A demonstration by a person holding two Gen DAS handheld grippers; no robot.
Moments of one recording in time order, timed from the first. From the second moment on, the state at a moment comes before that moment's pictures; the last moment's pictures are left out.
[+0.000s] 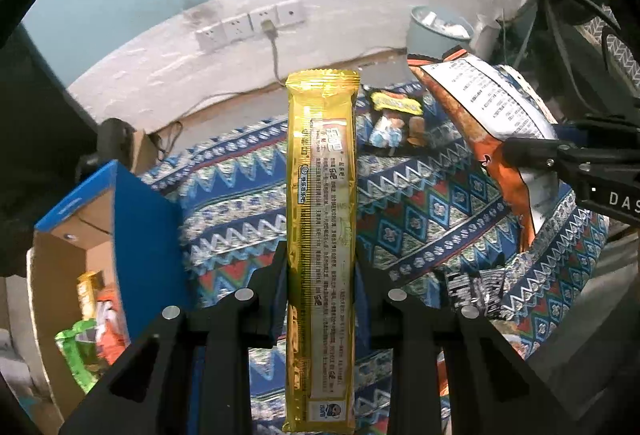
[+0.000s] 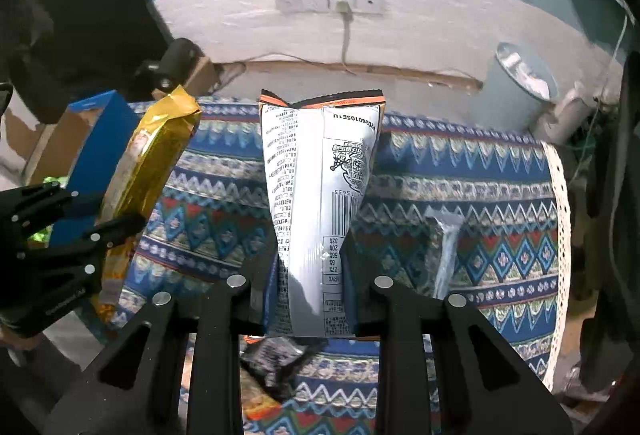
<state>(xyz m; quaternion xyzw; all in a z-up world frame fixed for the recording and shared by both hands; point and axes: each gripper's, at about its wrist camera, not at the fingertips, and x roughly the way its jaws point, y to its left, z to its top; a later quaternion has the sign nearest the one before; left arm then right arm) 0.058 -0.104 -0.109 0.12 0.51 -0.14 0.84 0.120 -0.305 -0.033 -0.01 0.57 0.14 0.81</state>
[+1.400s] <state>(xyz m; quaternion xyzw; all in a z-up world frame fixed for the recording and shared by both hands) 0.017 0.116 -0.072 0.04 0.46 0.05 0.88 0.124 -0.052 0.005 -0.09 0.53 0.32 0.78</state>
